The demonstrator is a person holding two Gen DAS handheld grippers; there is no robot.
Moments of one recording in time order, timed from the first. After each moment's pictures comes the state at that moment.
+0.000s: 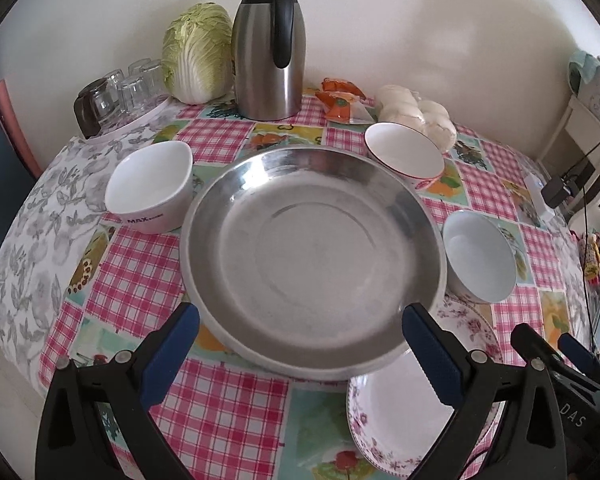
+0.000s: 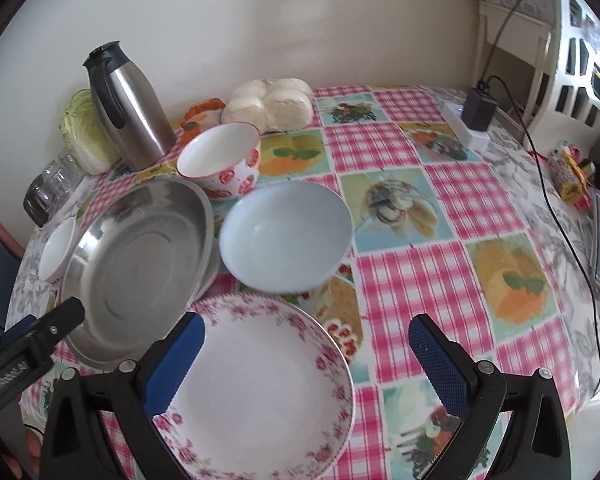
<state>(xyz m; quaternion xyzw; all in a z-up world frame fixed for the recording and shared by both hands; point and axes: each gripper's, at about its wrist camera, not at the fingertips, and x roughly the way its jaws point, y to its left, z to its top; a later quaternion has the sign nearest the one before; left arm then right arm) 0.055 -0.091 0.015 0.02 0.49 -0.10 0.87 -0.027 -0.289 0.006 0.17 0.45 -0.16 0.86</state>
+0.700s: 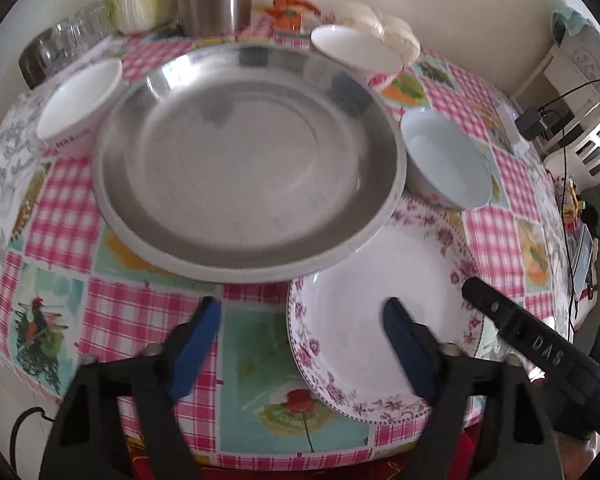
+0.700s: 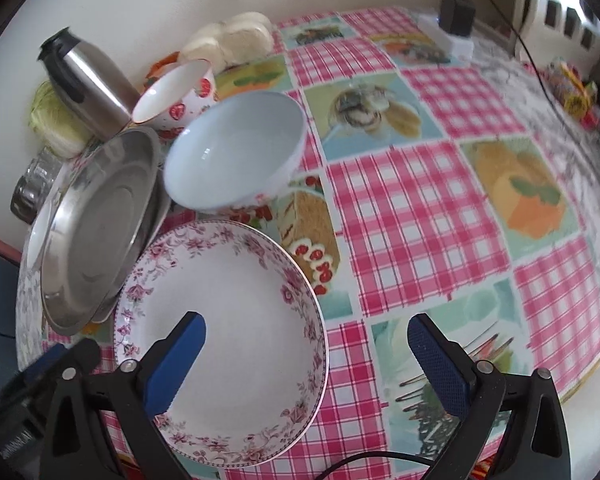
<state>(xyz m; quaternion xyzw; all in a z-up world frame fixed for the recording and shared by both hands) 0.036 -0.116 -0.028 0.01 0.60 -0.16 0.78 -0.043 -0.313 -0.050 0.26 0.52 -0.16 0.80</state>
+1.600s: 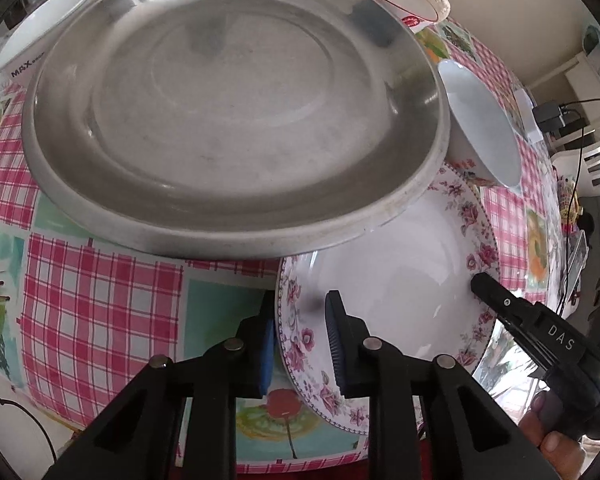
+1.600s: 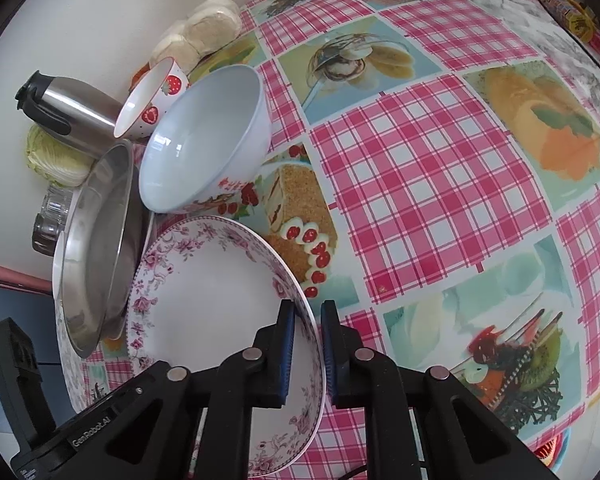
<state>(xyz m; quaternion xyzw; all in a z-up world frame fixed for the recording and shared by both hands) 0.054 -0.124 -0.082 -0.04 0.67 -0.16 0.72 -0.046 -0.334 -0.081 0.36 0.53 -0.12 0.76</state>
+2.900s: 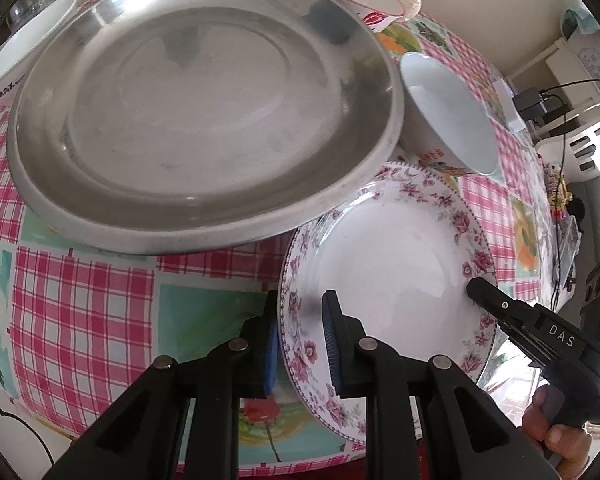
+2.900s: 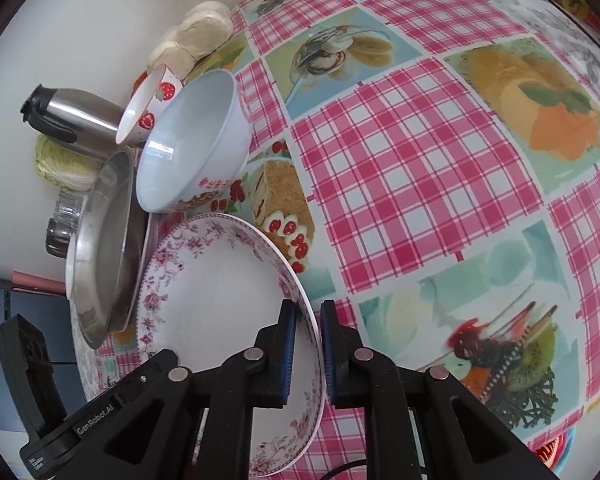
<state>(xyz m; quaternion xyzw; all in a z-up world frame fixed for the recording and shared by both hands) 0.044 -0.135 -0.087 -0.03 0.65 -0.20 0.74 -0.066 -0.358 -0.088 0.39 0.52 -0.10 0.76</state>
